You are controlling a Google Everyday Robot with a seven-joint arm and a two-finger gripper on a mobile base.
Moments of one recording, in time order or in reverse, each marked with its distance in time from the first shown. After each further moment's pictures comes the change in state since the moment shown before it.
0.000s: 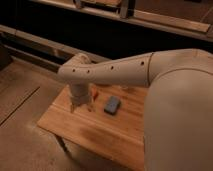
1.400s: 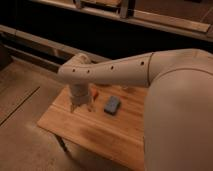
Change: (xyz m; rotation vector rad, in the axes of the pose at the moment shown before) arm 0.000 0.000 0.000 0.000 0.000 0.000
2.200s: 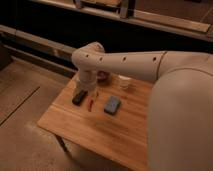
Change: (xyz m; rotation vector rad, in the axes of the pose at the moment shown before) arm -0.074 -0.025 -0.029 -0.180 -0.052 0.279
